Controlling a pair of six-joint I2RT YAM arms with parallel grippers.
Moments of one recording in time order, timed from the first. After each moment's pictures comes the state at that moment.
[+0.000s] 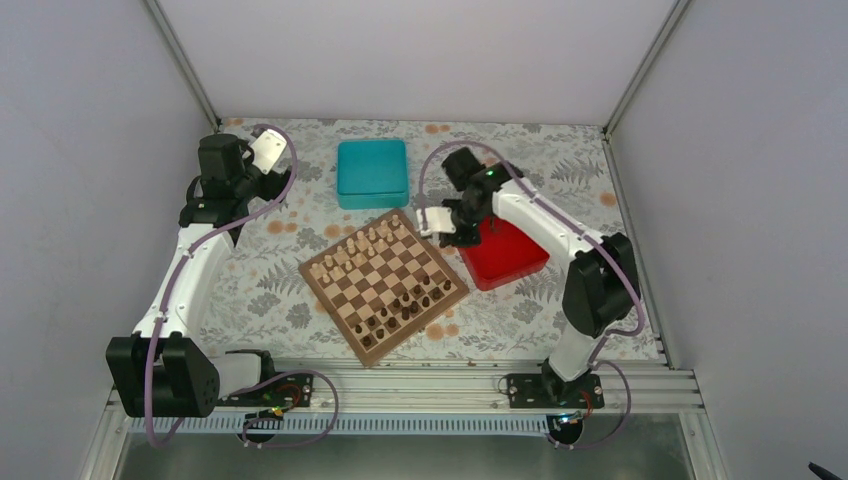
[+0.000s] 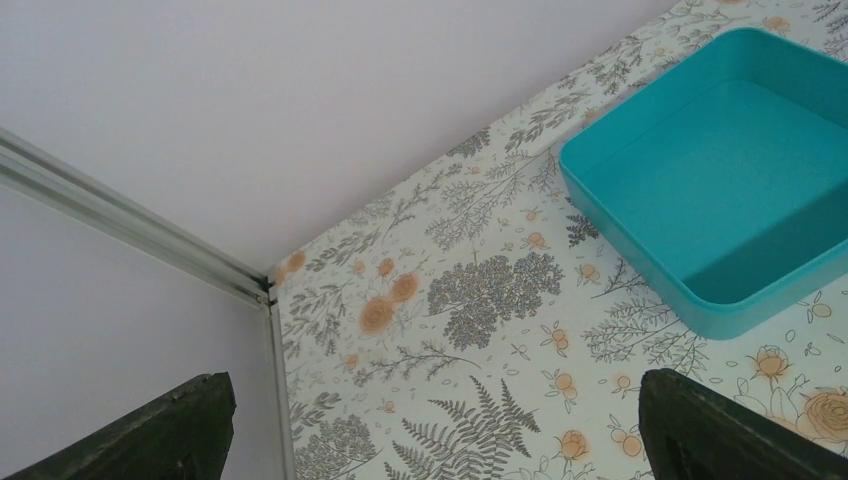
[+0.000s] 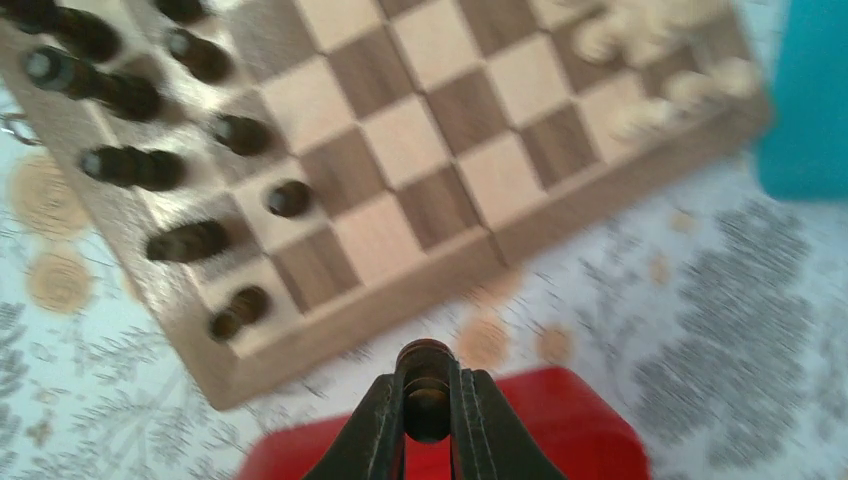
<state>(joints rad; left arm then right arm) 0.00 1.22 1.06 -0.31 0.06 0.54 0.54 1.74 1.51 -1.07 -0.26 -1.19</state>
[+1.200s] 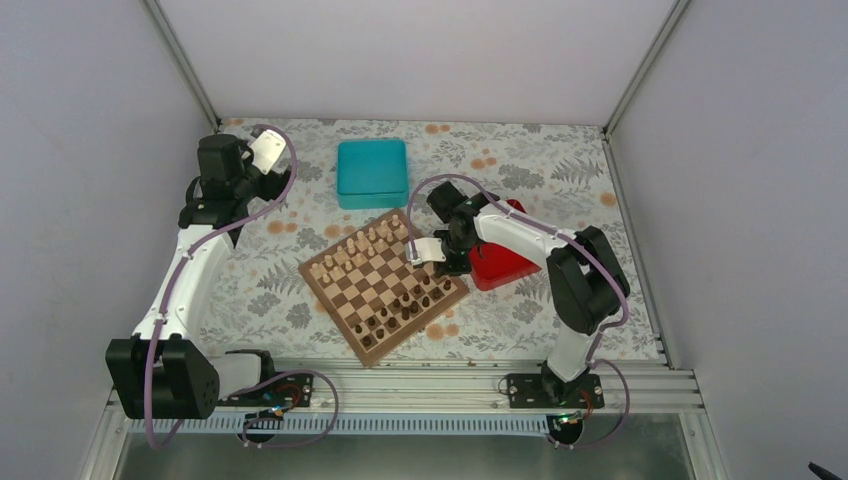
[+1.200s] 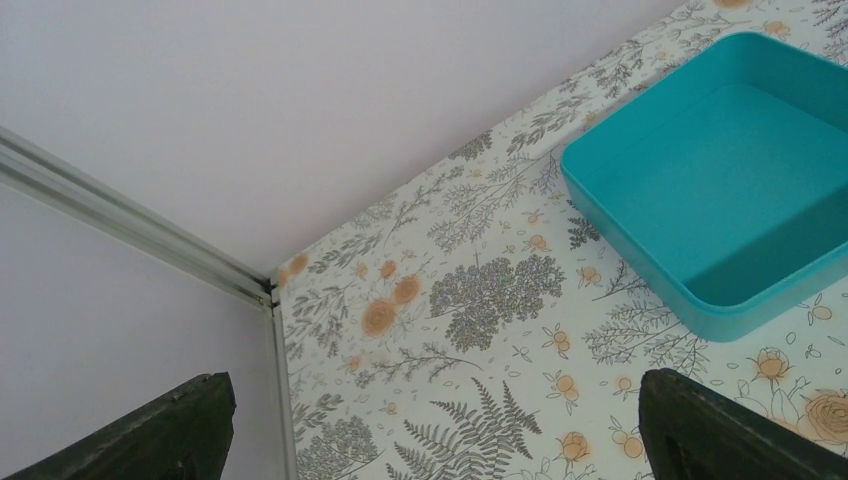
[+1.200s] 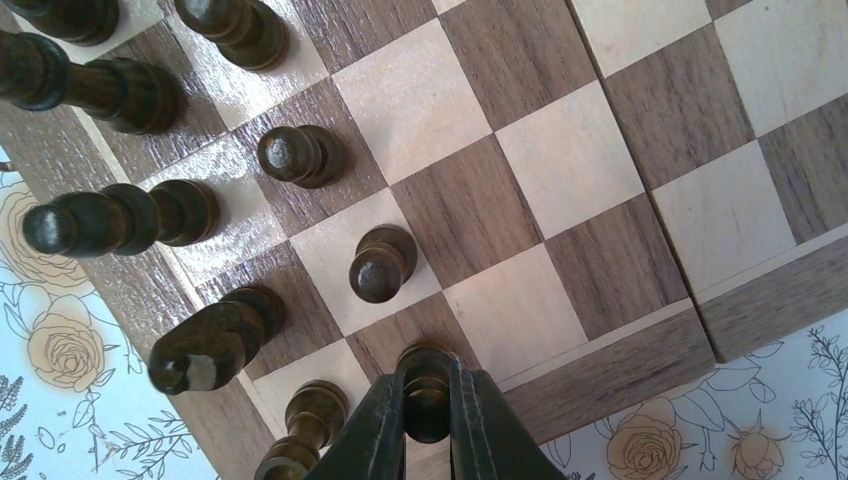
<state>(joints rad) 0.00 1.21 1.06 -0.30 0.06 0.54 0.66 1.79 1.26 -0.89 -0.24 -1.09</state>
